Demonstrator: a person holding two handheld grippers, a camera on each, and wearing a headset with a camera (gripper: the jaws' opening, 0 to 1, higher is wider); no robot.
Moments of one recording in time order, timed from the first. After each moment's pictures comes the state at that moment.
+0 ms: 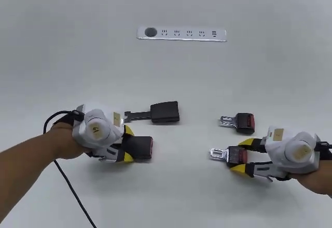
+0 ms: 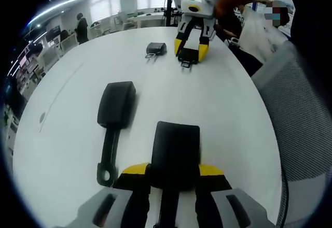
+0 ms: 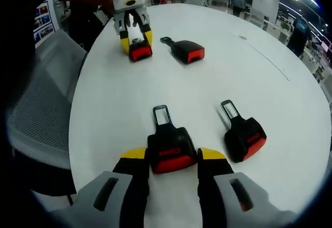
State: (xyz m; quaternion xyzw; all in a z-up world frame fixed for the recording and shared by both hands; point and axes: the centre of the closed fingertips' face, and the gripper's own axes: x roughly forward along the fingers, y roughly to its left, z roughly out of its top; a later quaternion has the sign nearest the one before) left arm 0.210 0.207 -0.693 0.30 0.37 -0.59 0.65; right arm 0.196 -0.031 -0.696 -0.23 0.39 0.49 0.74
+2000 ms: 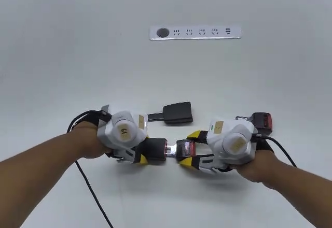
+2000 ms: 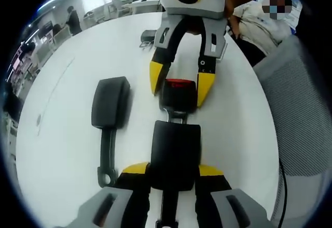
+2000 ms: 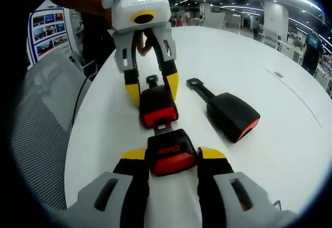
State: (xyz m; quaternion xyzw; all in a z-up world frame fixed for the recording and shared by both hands) left arm 0.207 0.206 -0.696 0.35 0.41 -0.58 0.62; right arm 0.210 0.129 -0.693 -0.18 0.31 0.57 0.74
